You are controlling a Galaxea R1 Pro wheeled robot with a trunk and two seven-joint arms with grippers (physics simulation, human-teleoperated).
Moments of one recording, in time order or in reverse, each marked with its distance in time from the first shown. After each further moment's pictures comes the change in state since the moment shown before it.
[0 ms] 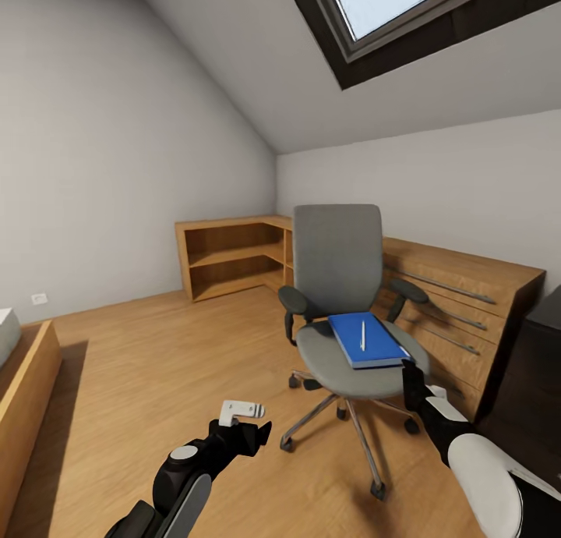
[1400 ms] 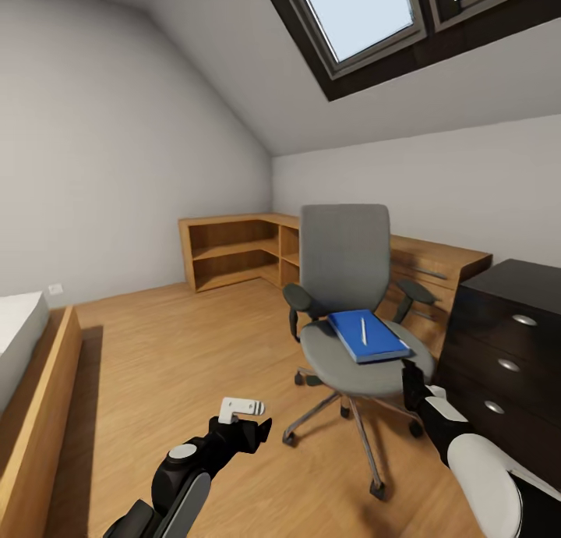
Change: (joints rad) left arm 0.000 0.001 0.000 -0.021 -0.001 0.000 0.000; right arm 0.000 0.002 -0.001 -0.001 0.000 -0.001 0.000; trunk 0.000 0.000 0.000
